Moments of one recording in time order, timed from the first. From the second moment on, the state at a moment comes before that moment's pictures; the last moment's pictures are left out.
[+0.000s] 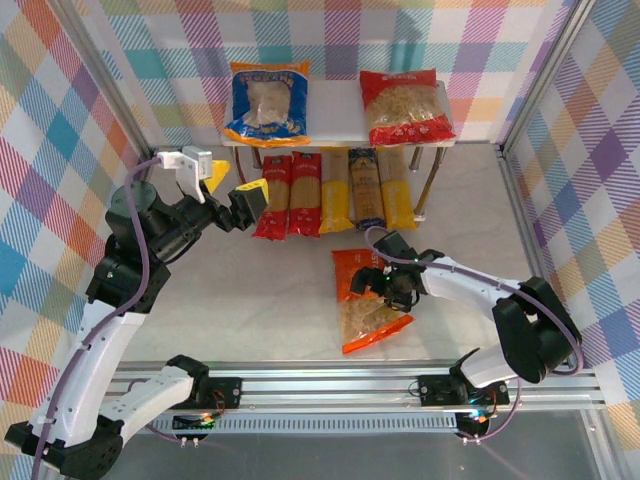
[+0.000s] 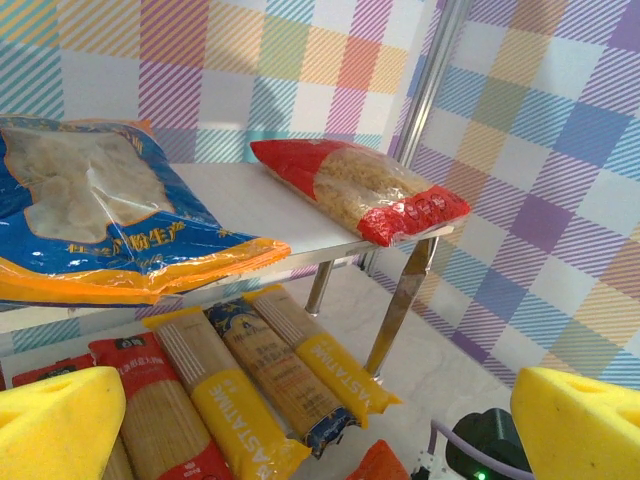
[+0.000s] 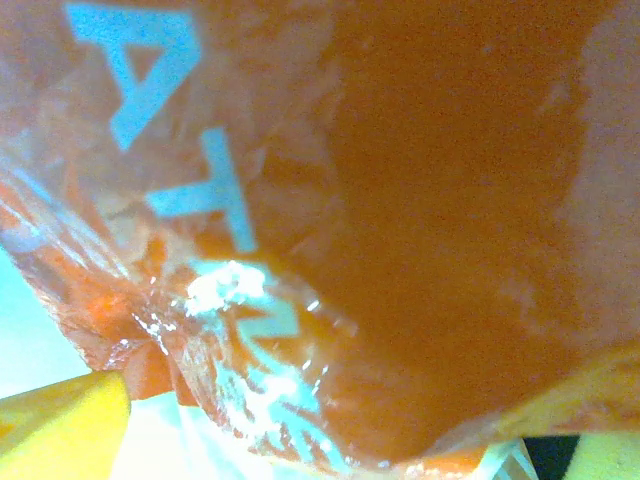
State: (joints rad) left arm -0.39 0.91 1.26 -0.36 0.30 -0.21; right arm 0.64 1.44 0.78 -0.58 -0.18 0.87
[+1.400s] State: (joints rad) left arm -0.50 0.99 0.74 -0.62 0.25 -0.45; right arm 0.81 1.77 1.12 -0.87 0.09 0.70
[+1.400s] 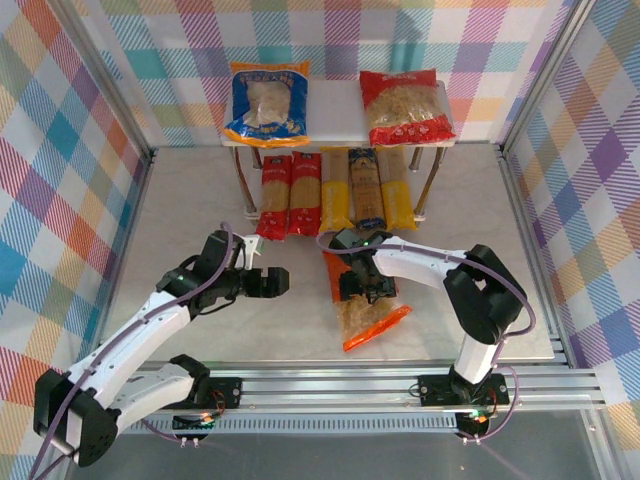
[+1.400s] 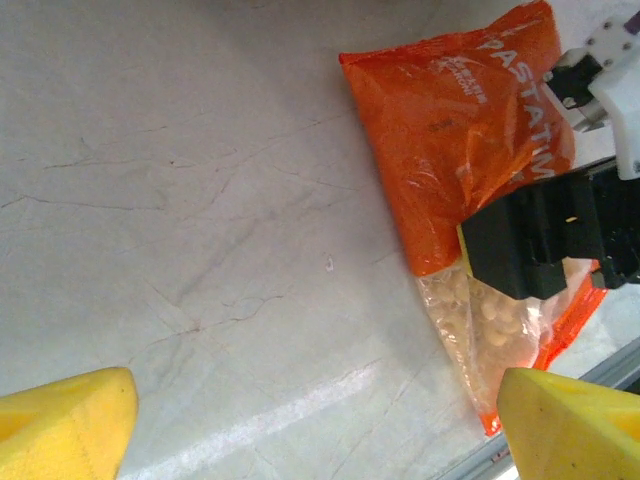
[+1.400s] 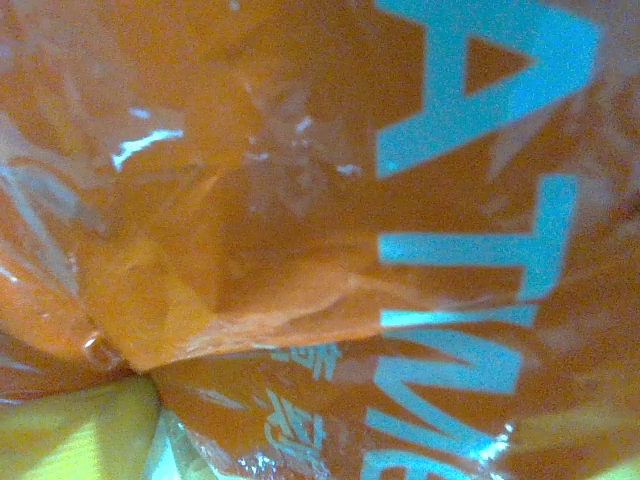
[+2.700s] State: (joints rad) left arm -0.56 1.26 0.66 -0.39 0.25 -0.49; right arm 0.81 1.37 1.02 -0.95 -0.05 0.66
